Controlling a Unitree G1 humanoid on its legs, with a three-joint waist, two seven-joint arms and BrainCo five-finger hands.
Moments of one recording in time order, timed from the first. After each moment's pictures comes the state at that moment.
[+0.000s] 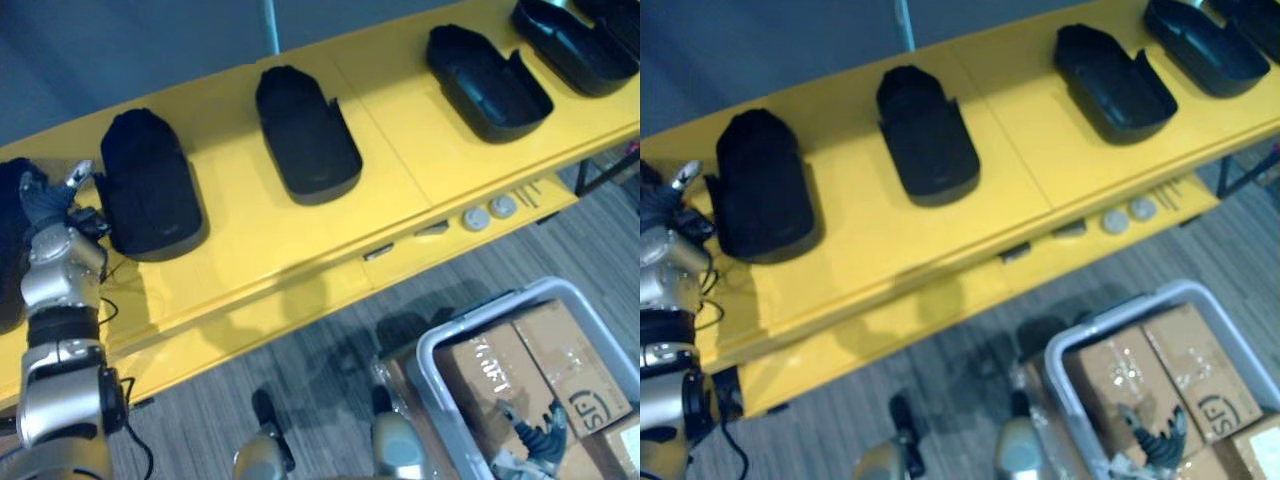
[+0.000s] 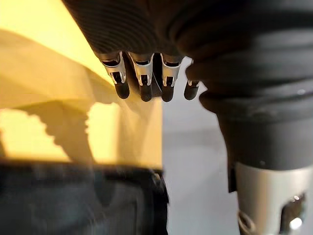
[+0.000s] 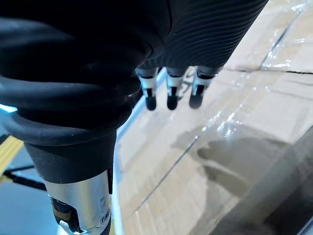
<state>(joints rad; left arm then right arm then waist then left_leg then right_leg) -0.71 0.70 0.29 0.64 -0.54 0.18 0.34 0.33 -0.14 -0.26 0.56 0.22 -0.38 -0.38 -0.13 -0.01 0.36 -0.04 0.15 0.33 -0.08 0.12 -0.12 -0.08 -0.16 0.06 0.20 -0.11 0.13</state>
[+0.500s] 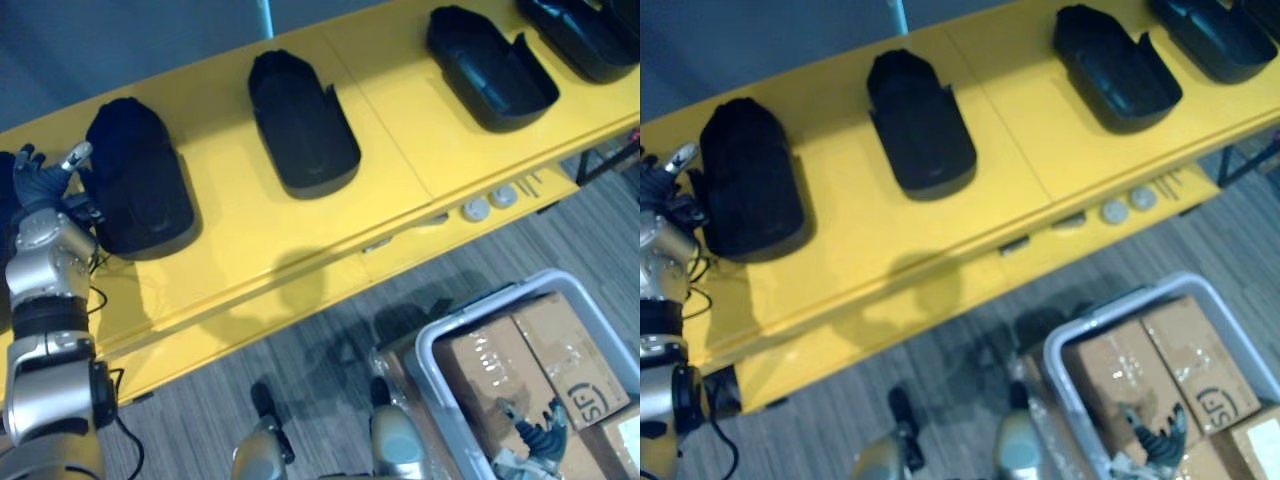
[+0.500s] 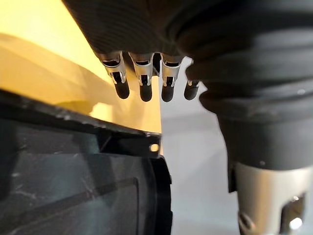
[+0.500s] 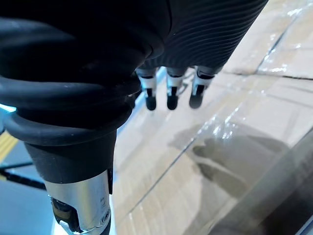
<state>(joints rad) -0.79 0.74 0.26 0.67 -0.55 0.23 0.33 0.29 -0.15 -0.28 0.55 0.22 -0.38 -0.35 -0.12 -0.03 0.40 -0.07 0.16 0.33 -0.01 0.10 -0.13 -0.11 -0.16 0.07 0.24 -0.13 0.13</state>
